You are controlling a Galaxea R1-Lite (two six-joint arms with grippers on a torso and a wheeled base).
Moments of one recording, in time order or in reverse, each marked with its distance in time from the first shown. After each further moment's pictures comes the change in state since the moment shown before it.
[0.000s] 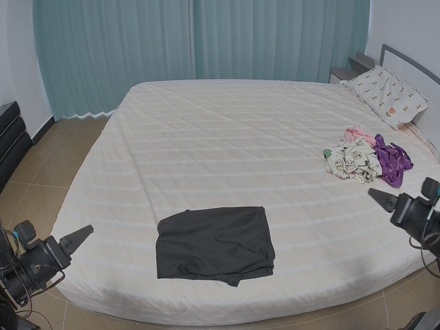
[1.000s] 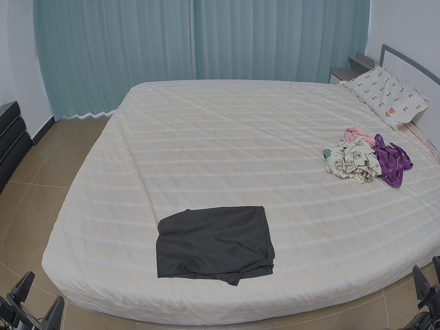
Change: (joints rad) left arm 0.045 -1.109 0.018 0.788 0.024 0.445; right arm -0.172 -1.040 0.328 0.506 0.019 -0.315
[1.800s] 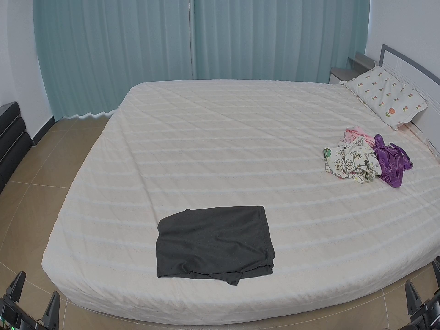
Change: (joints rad) left arm 0.008 -0.032 0.000 0.073 0.168 0.163; right arm -0.183 -0.145 0.000 0.097 0.228 -0.241
